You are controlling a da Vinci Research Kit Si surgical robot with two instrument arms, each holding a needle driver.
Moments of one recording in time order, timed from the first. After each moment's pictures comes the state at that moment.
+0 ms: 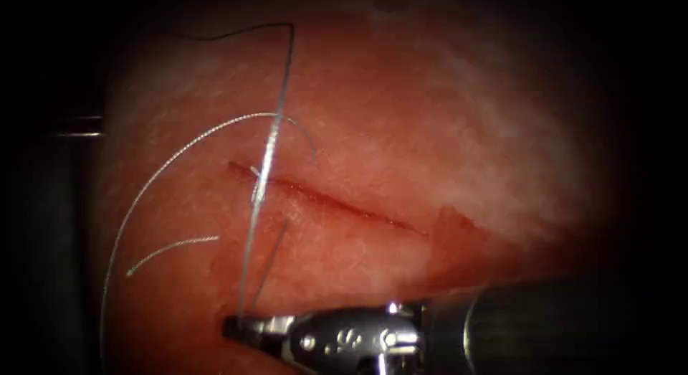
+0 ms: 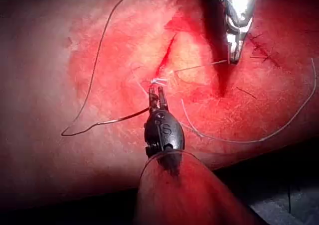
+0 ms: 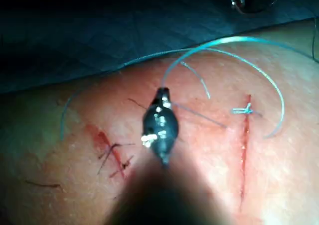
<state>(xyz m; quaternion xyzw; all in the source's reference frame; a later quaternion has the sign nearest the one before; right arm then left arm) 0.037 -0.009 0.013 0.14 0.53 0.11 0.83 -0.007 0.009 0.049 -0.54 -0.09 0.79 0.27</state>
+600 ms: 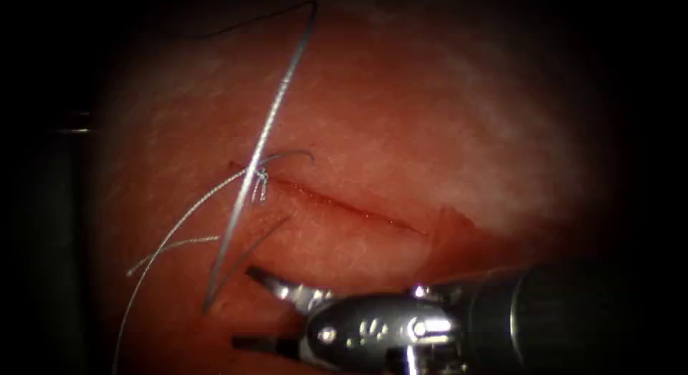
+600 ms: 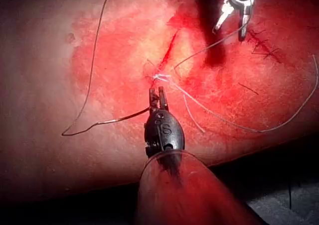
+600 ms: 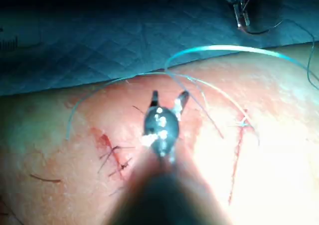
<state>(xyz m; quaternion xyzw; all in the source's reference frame) 0.033 -0.004 0.015 0.03 0.52 0.11 0.84 -0.006 0.009 0.049 -0.54 -0.09 0.79 0.27</state>
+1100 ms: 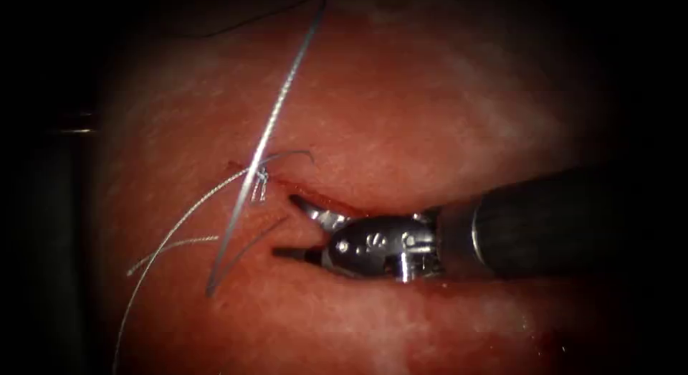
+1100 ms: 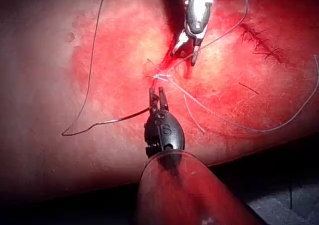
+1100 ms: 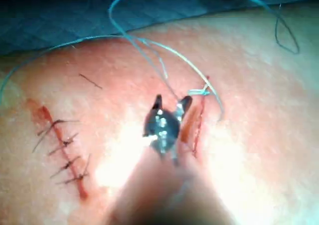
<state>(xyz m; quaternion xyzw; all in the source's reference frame) 0.034 -0.001 0.028 -0.02 0.49 0.13 0.86 -0.006 0.009 0.049 -0.54 -0.09 0.79 0.27</state>
